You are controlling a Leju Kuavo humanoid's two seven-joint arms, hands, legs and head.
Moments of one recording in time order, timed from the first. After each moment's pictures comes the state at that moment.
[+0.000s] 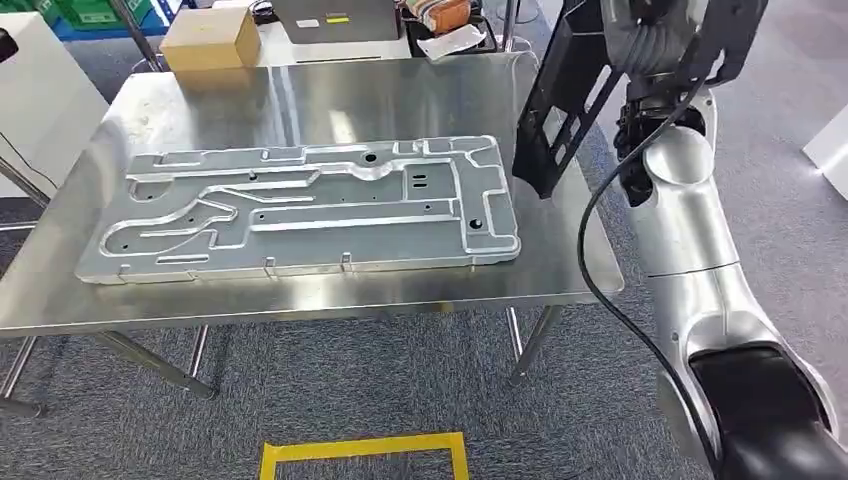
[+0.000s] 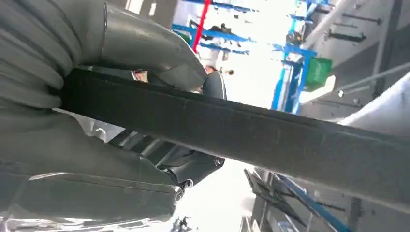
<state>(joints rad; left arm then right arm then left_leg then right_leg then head) -0.11 -0.04 -0.66 -0.13 0.29 0.07 0.25 -1.04 -0.17 0.31 -1.06 0.12 -0.02 -0.33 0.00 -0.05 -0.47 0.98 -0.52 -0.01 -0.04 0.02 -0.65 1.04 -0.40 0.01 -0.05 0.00</state>
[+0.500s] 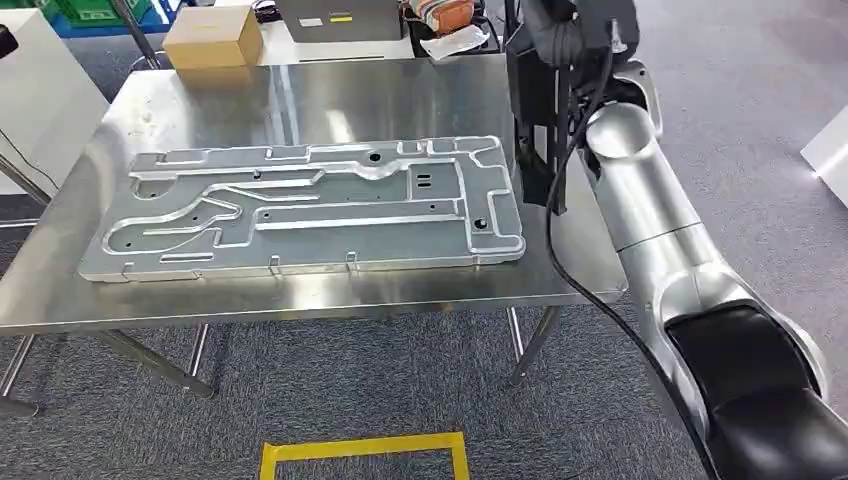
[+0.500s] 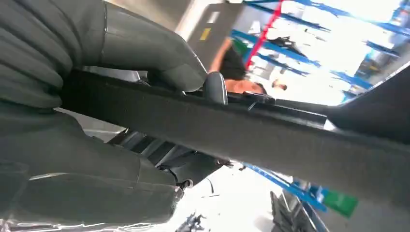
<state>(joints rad) -0.11 -0.04 -0.67 -0.13 0.29 0.06 0.25 -1.19 -0.07 0.44 -0.78 0.33 -0.01 -0.23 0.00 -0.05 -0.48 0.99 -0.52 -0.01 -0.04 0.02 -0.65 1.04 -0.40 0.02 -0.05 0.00</state>
